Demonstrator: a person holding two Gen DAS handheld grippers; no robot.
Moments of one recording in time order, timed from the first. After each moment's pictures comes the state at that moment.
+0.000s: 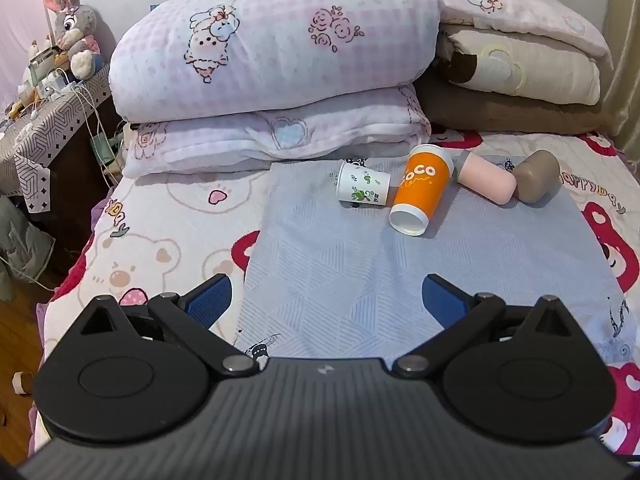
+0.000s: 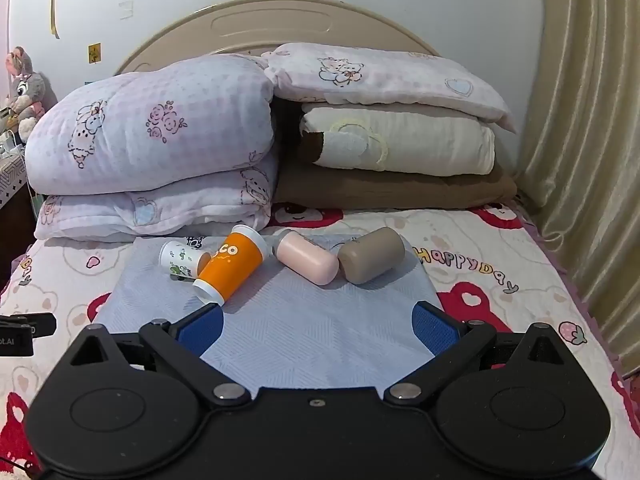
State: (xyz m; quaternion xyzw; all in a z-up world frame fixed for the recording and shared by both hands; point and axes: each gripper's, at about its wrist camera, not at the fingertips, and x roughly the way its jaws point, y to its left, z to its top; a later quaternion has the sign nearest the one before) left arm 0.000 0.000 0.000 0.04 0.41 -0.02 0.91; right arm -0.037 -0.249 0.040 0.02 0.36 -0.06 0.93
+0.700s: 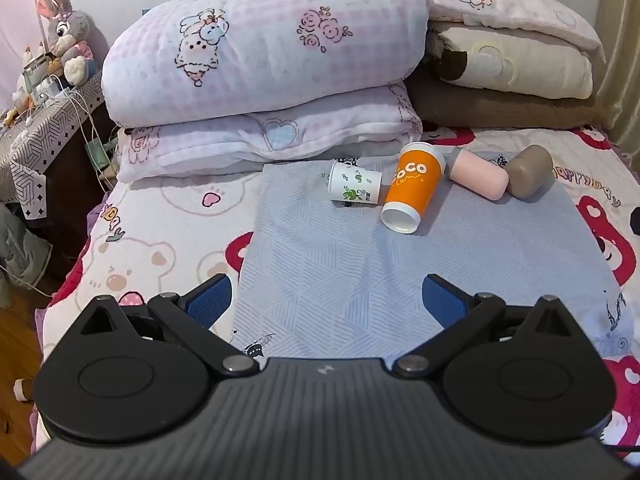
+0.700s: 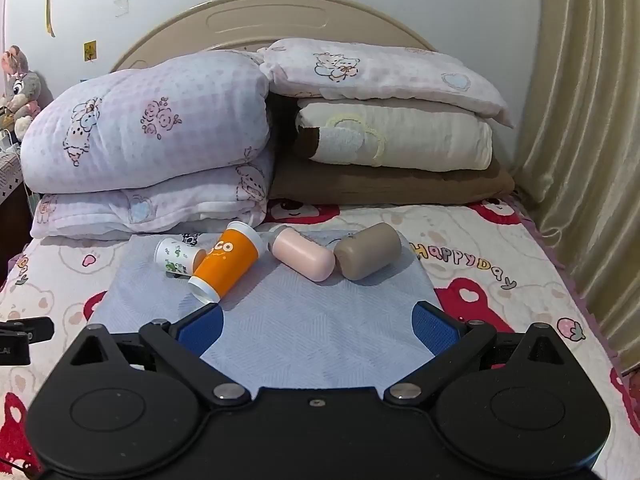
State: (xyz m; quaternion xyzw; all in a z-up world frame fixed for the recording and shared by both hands) left arm -0.003 -0.008 -0.003 0.05 0.40 -0.03 0.91; right arm -0.033 -0.253 0.037 0.01 0.36 -0.07 0.93
